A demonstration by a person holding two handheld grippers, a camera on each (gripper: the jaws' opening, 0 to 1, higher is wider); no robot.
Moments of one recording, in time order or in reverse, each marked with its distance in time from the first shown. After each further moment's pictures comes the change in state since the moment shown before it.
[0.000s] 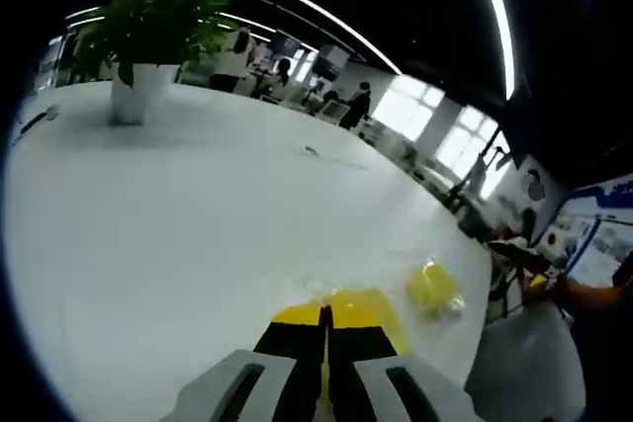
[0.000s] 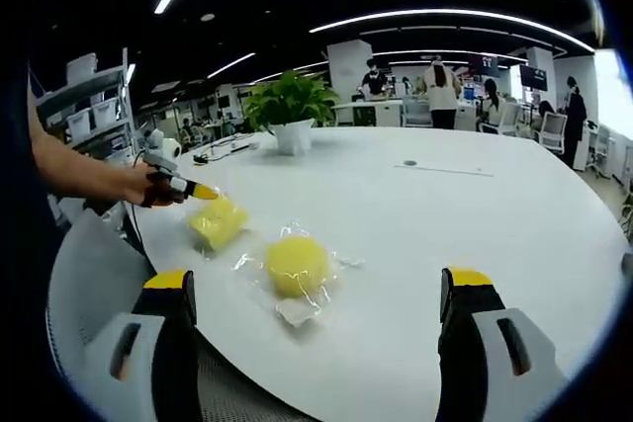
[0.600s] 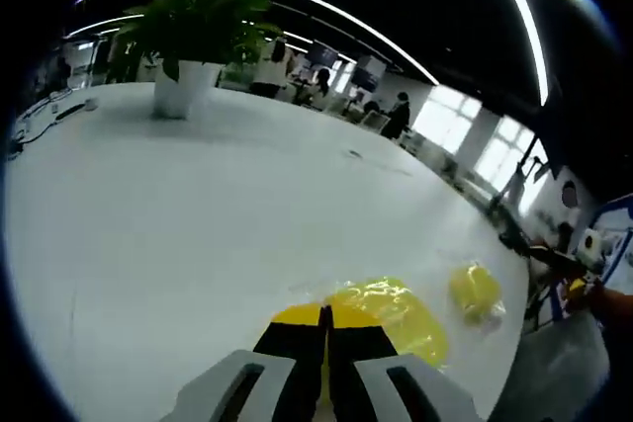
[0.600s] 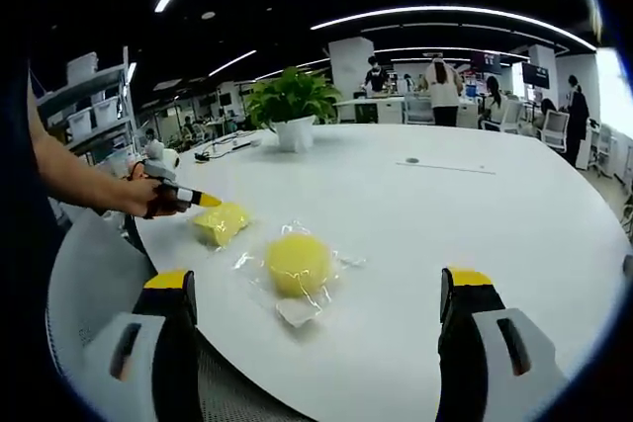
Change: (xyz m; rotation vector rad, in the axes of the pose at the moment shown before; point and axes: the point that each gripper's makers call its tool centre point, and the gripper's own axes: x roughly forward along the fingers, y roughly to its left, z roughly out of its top) left arm 0.004 0.027 -0.014 -0.038 -0.069 0.167; right arm 0.005 0.001 0.001 -0.003 0.012 0.011
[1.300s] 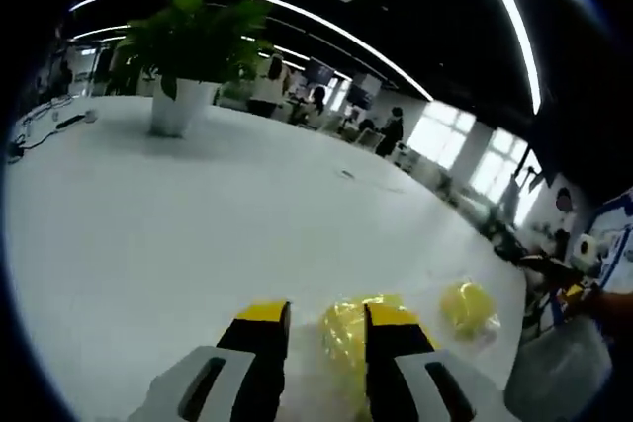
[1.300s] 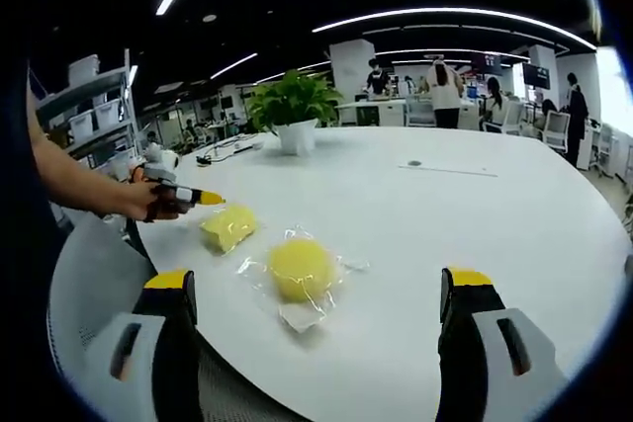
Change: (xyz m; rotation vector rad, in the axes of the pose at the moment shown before) left arm -0.008 -0.014 0.028 0.062 -0.114 -0.033; right arm 0.001 0.004 0.004 0.004 -0.016 0.008
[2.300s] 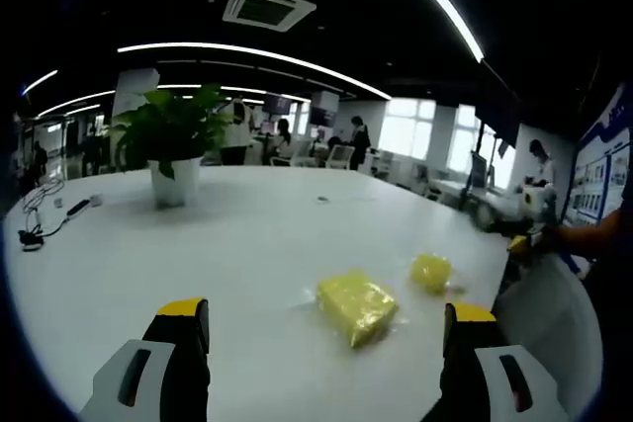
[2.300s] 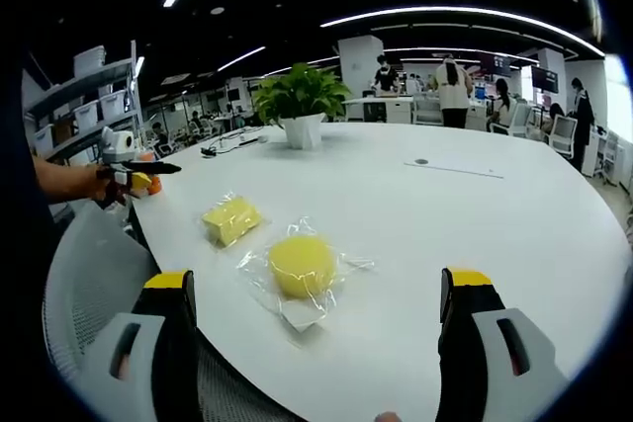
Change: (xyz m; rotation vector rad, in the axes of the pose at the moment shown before) left arm -0.121 -0.017 0.001 0.229 -0.047 -0.039; right arm 0.005 0.003 -0.008 -0.031 0.033 0.021
